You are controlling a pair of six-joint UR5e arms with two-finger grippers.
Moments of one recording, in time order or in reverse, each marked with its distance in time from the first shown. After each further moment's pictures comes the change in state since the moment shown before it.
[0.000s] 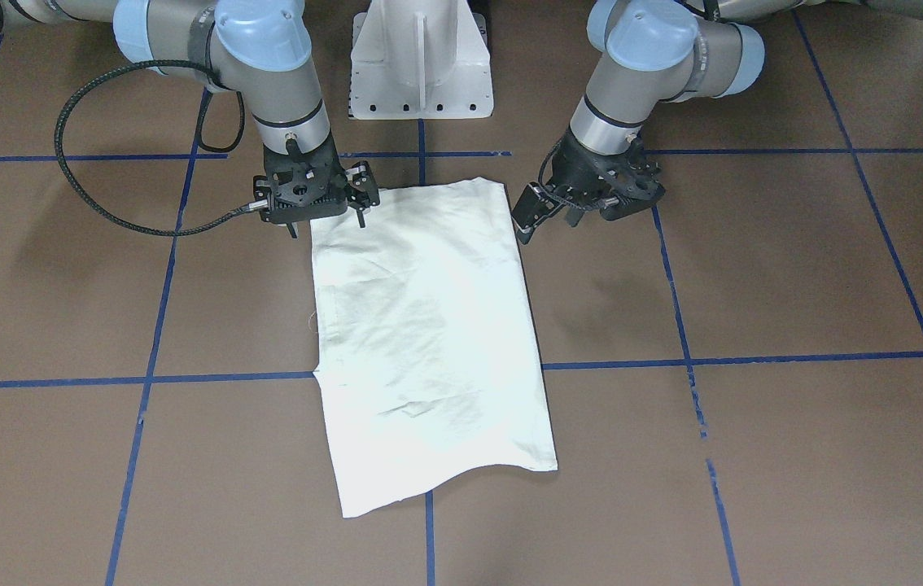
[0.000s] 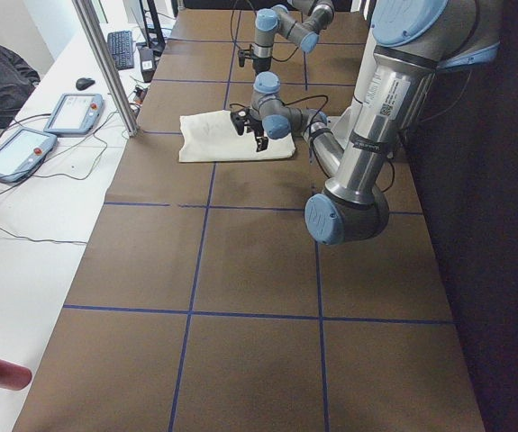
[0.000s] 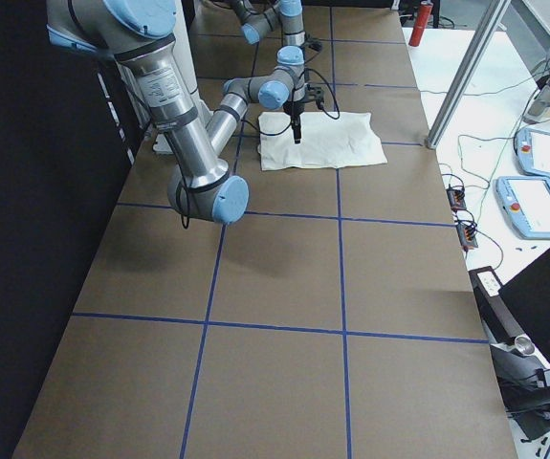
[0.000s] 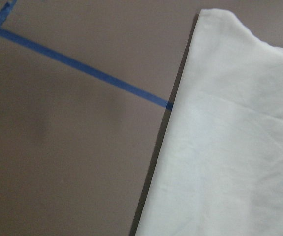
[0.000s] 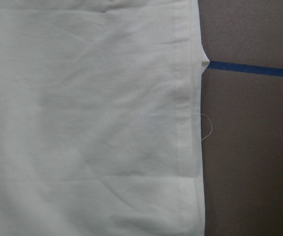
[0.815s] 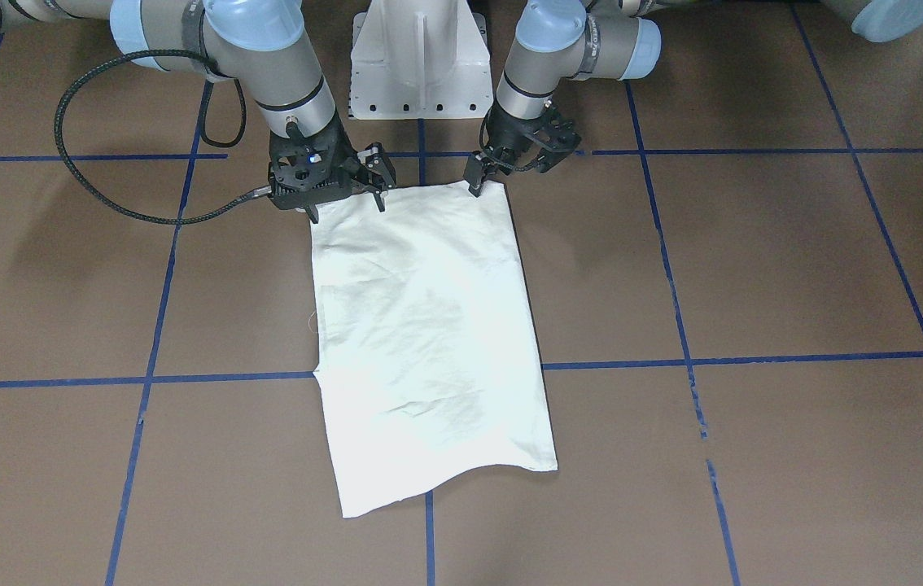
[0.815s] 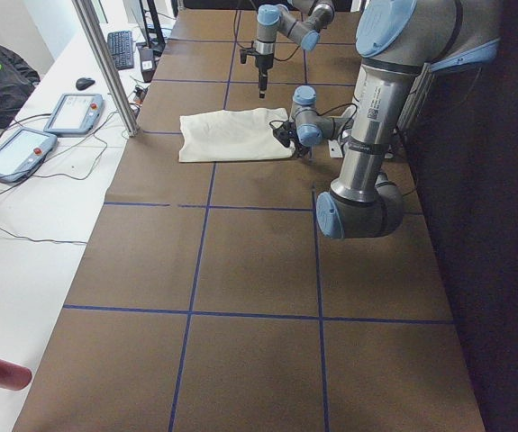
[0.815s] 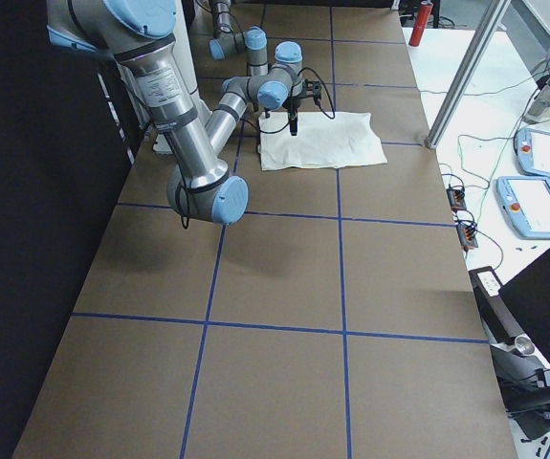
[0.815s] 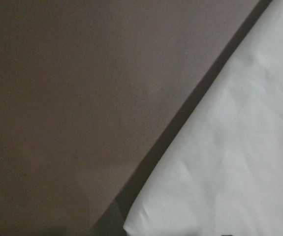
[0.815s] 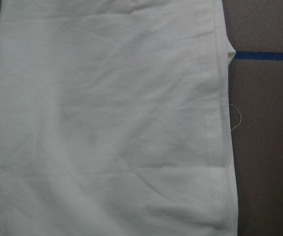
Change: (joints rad) left arm 0.257 -0.005 0.037 0.002 0.137 -0.319; right arm -0.001 -0.003 0.009 0.058 0.037 0.065
